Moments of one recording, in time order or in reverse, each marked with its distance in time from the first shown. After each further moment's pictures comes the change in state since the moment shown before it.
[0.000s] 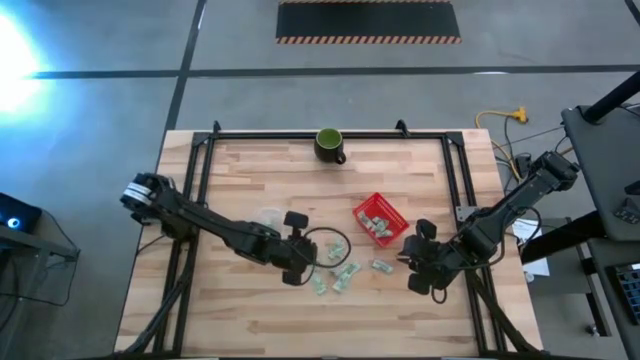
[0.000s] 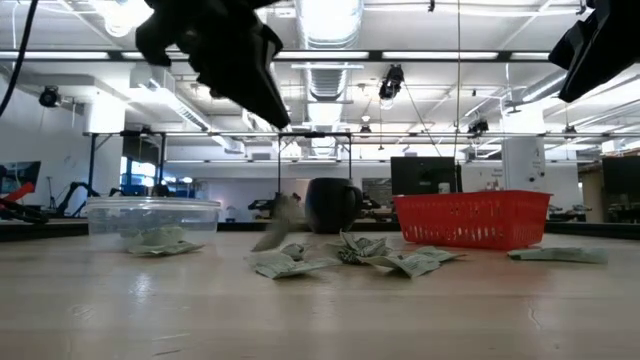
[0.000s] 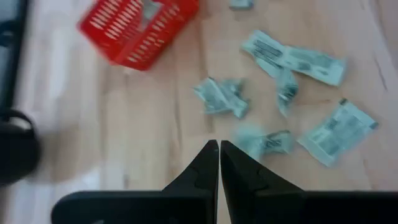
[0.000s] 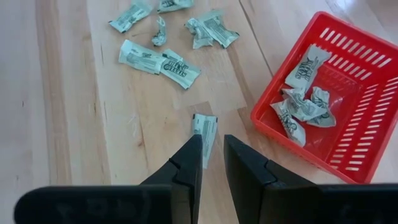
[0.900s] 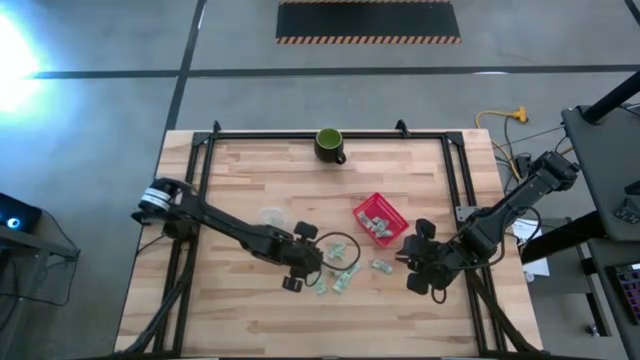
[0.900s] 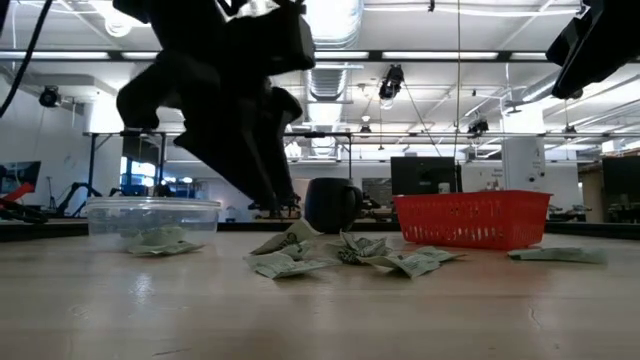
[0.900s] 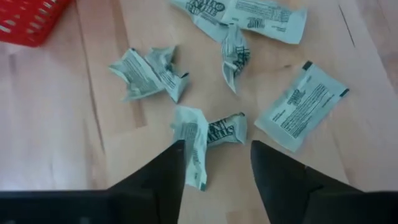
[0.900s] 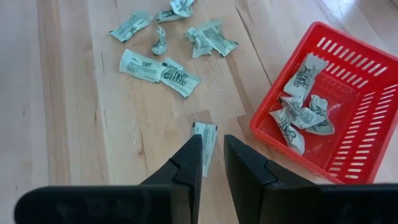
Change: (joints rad) left arm 0.044 0.143 -0.026 0.080 0.254 0.056; right arm 0.000 0.000 0.000 0.021 0.025 -0.007
